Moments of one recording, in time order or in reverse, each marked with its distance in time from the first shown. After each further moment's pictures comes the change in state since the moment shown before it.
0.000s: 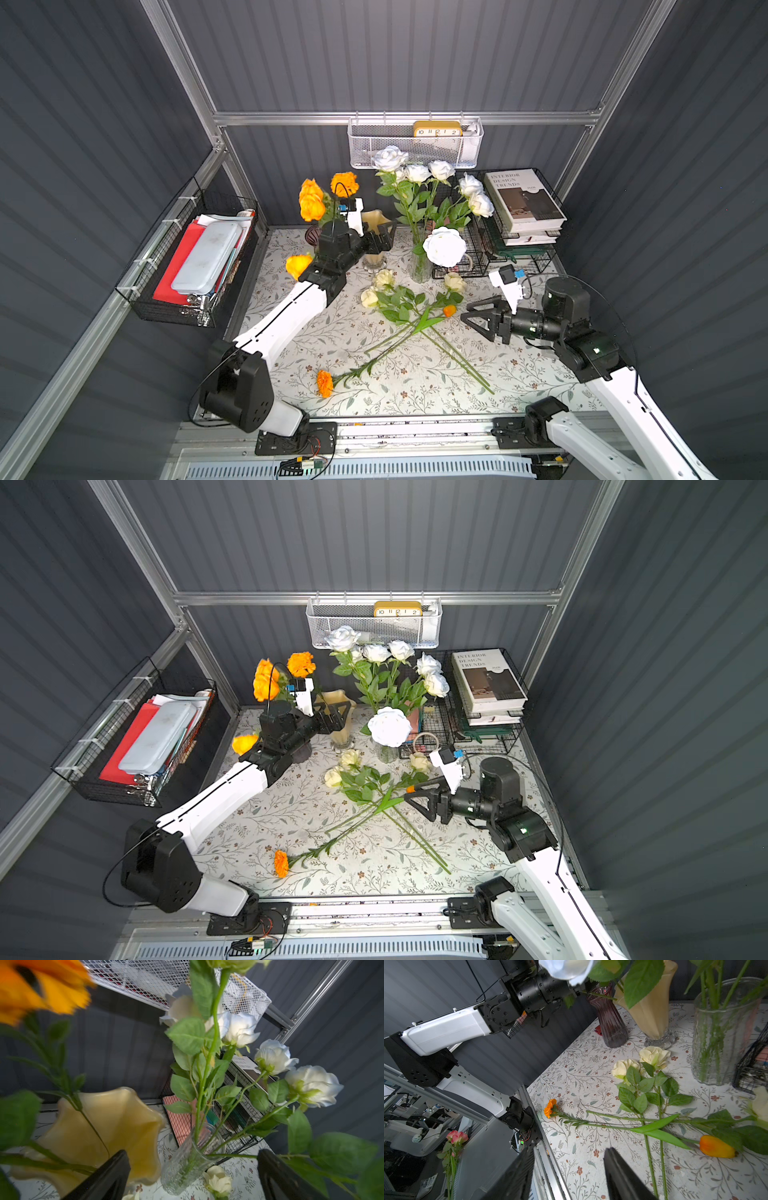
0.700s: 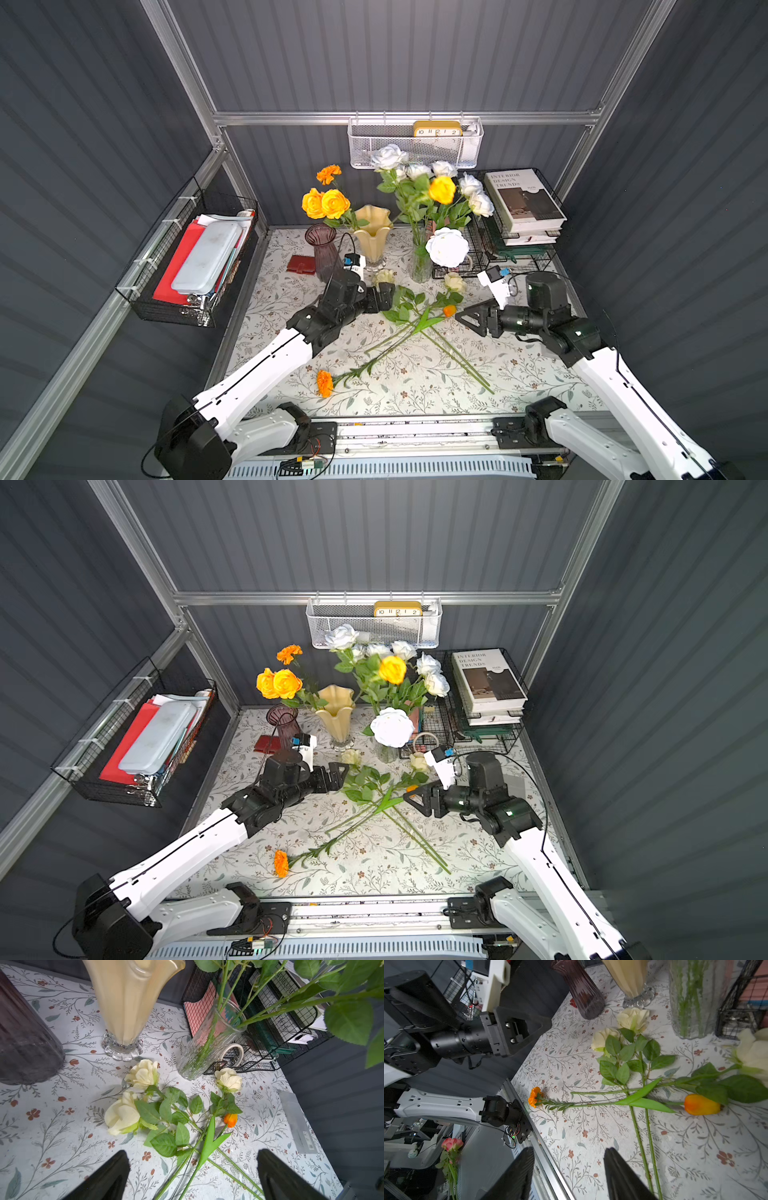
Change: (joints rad) left arm -0.181 -0.314 -0.289 -0.399 -0.183 -0.123; right arm 0.000 0.148 -0.002 -0.106 0.101 0.009
